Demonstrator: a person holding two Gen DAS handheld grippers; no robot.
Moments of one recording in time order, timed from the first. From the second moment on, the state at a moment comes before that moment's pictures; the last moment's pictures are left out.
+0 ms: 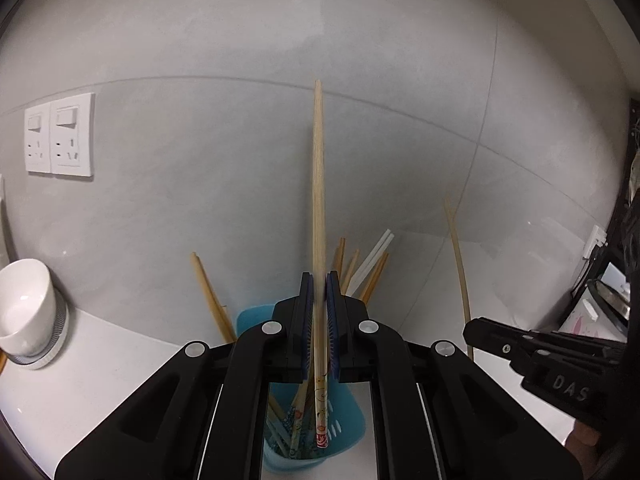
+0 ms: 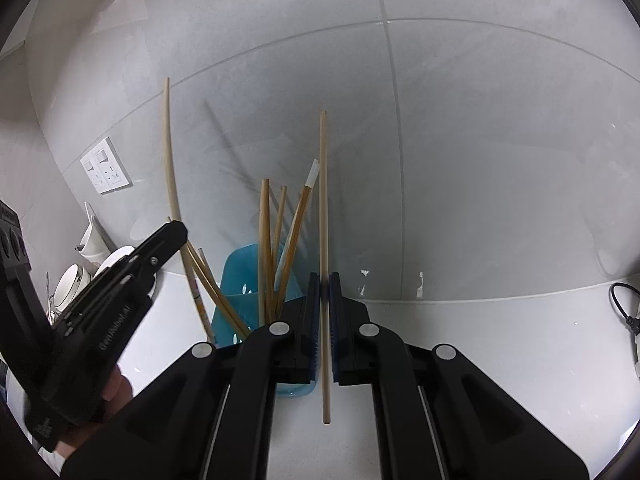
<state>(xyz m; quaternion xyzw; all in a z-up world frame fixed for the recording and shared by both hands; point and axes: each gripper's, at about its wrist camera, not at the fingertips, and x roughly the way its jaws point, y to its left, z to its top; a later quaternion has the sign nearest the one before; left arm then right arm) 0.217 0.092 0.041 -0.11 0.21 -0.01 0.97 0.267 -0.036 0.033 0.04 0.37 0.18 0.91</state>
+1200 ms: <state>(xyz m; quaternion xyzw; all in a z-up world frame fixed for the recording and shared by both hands) 0.185 0.101 0.035 -0.06 0.33 0.05 0.94 0.273 -0.018 0.024 0.06 0.35 0.23 0.91</state>
